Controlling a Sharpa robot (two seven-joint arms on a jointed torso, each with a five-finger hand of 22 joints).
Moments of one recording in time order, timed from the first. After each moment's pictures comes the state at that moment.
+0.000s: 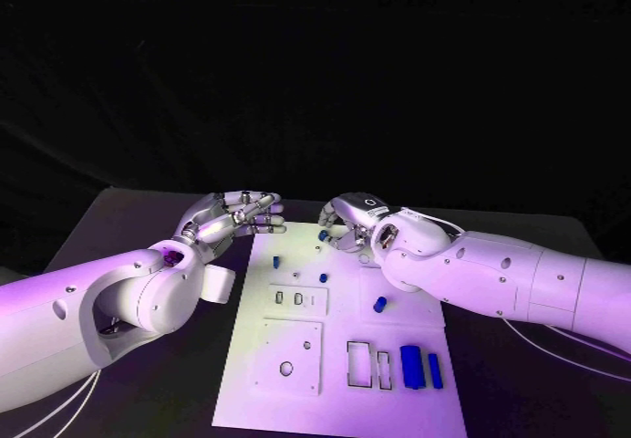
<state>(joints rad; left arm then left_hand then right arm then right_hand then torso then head) 1.24 -0.94 0.00 1.71 -0.04 -0.36 0.39 1.33 -0.16 0.54 0.17 0.05 0.85 0.22 0.26 0.18 1.03 0.18 0.09 0.06 1.00 0.13 0.30 0.26 0.17 0.91 0.23 0.36 0.13 1.33 -0.52 -0.14 1.25 -1.54 -0.46 -0.13 1.28 -0.24 0.53 0.01 0.20 0.92 0.17 0.23 0.33 1.05 0.11 0.07 0.15 1.45 0.03 1.26 1.02 0.13 1.18 0.13 1.12 0.86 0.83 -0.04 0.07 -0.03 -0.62</state>
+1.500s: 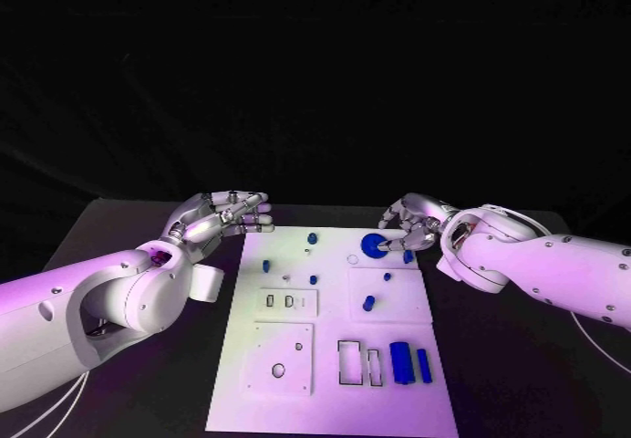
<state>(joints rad) 1.24 -0.95 0.00 1.68 -0.04 -0.34 0.39 1.33 -0.16 0.54 0.17 0.05 0.85 0.22 0.26 0.18 1.03 0.18 0.09 0.07 1.00 0.13 0.30 0.26 0.17 0.91 0.23 0.36 0.12 1.35 -0.86 -0.14 1.45 -1.19 -0.34 -0.17 1.46 -0.21 0.08 0.29 0.28 0.87 0.16 0.22 0.45 1.46 0.07 1.47 1.31 1.47 0.00 1.56 1.31 0.08 1.40 0.11 1.37 1.29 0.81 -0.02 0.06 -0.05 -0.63</state>
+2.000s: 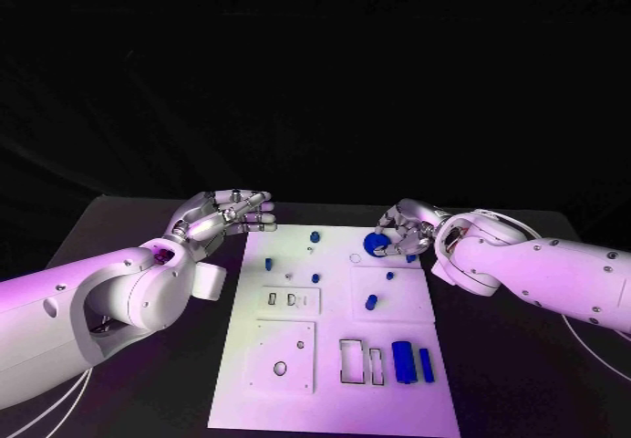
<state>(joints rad) 1.24 -0.95 0.00 1.68 -0.04 -0.33 0.39 1.33 -0.16 0.54 0.17 0.05 0.85 0.22 0.26 0.18 1.03 0.18 0.09 0.07 1.00 0.13 0.30 0.26 0.17 0.91 0.23 0.36 0.12 1.33 -0.82 -0.14 1.42 -1.19 -0.33 -0.18 1.46 -0.20 0.08 0.29 0.28 0.86 0.16 0.23 0.45 1.46 0.07 1.49 1.31 1.47 0.00 1.56 1.31 0.08 1.40 0.11 1.38 1.30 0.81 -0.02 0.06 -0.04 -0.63</state>
